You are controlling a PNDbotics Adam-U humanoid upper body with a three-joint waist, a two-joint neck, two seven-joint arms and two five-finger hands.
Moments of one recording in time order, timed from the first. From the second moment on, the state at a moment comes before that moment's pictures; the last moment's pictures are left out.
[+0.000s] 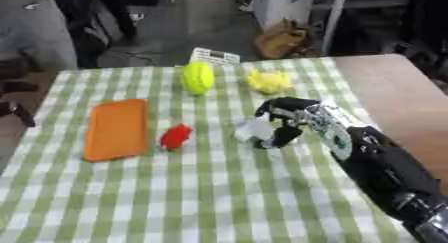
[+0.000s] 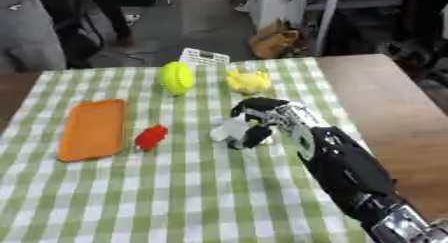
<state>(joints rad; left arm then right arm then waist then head) -0.31 0.20 0.02 -1.75 -0.21 -0.17 -0.07 -0.63 -0.39 0.28 -1.04 0.90 -0.15 0.47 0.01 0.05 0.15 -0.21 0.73</state>
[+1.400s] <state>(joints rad) -0.31 0.20 0.01 -1.75 -0.21 -0.18 -0.07 -0.64 -0.36 0.27 -0.96 1.06 -0.16 0.38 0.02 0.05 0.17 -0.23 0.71</state>
